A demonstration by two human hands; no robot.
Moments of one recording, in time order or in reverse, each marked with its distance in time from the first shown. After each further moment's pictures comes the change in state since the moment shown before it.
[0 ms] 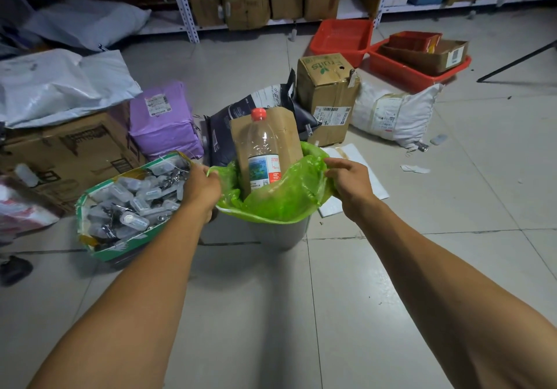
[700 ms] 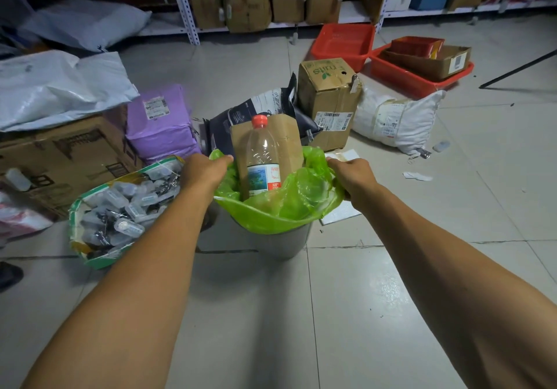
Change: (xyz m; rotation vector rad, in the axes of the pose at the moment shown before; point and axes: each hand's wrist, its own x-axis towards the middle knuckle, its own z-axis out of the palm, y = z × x) left_hand 0.016 0.045 0.001 0.091 0.014 -0.089; right_hand 0.037 -0.017 0.001 -0.285 0.063 0.061
